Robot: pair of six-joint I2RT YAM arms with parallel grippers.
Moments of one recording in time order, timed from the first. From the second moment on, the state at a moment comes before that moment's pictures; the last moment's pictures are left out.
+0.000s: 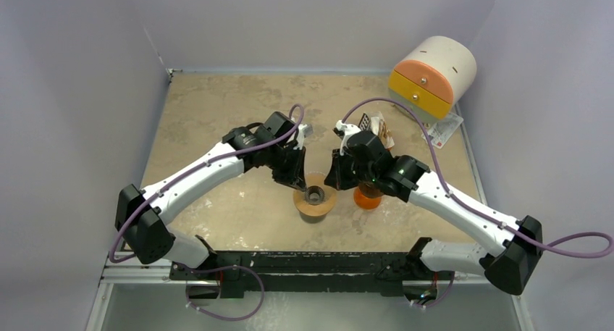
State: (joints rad) left arm -0.77 1.44 1.28 -0.87 0.32 -0.55; right arm 0.83 1.17 1.01 -0.60 -0.07 0.54
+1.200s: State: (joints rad) left arm -0.81 1.53 1.40 -0.99 0.28 -0.47; right arm 0.84 1.26 1.16 -0.86 -0.08 0.52
